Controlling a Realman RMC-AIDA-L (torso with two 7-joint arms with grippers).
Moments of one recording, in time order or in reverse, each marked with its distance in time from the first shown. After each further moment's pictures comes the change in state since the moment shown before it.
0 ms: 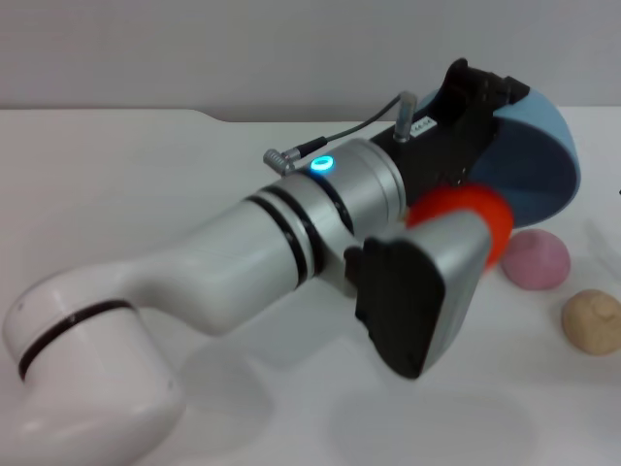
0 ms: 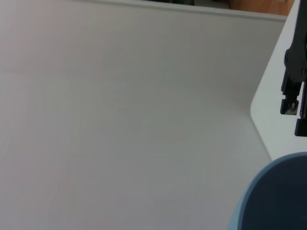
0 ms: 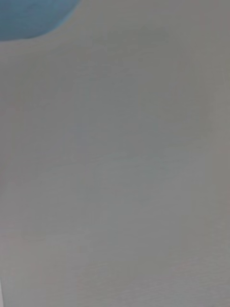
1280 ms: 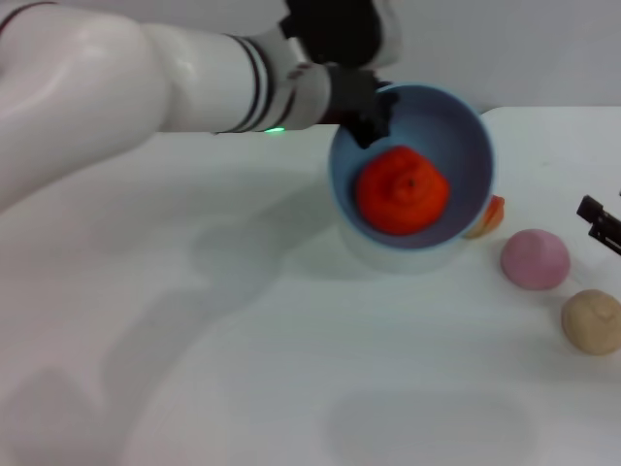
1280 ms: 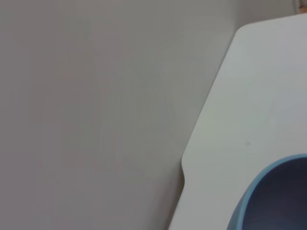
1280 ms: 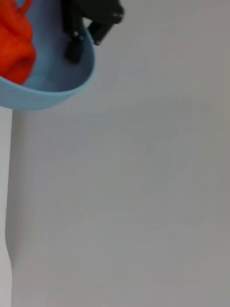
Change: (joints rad) left arm -0.337 0.007 -0.485 -0.159 -0.467 0.787 -0.443; right arm -0.017 0.002 -0.104 -0.149 -0.145 -0.021 0.100
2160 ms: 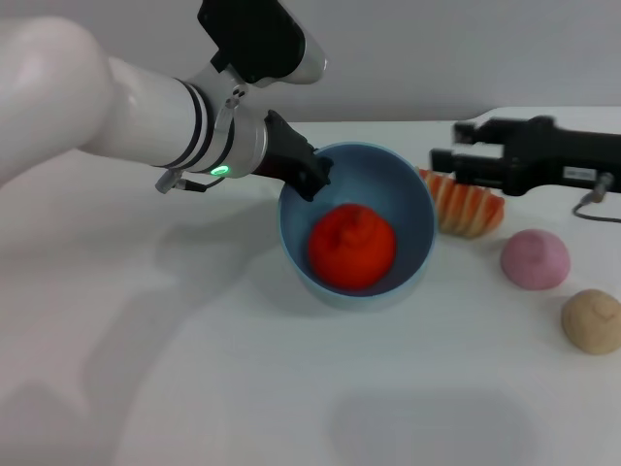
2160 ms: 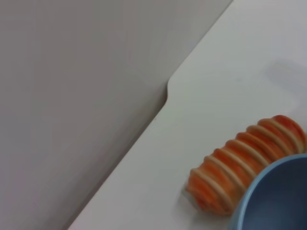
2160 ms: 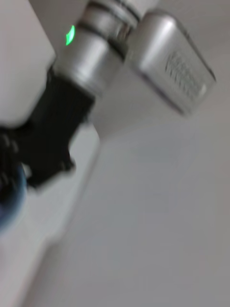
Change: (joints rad) left arm 0.044 0.004 -0.100 -0.057 -0.010 0.185 -0.155; right arm 0.273 0.000 -0.147 -0.378 -0.434 -0.124 0.608
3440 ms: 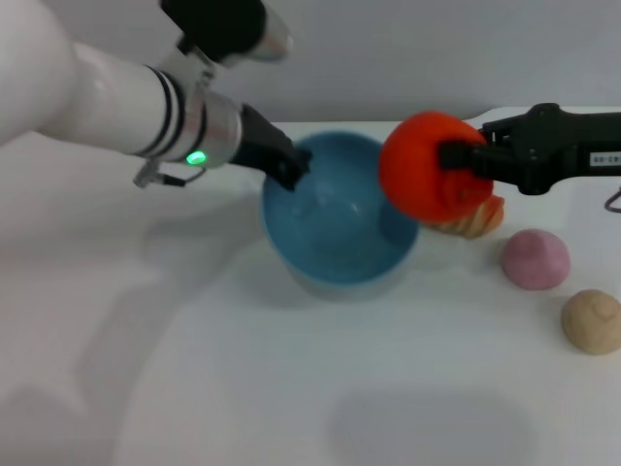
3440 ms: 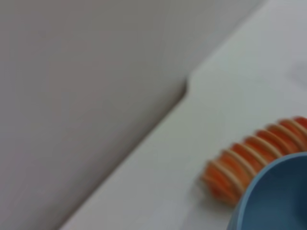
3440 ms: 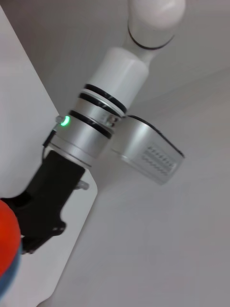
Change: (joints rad) left arm 0.005 0.000 -0.105 -0.006 -0.002 0.056 -0.005; right arm 0.004 -0.017 -0.025 -0.245 -0.019 -0.262 0.281
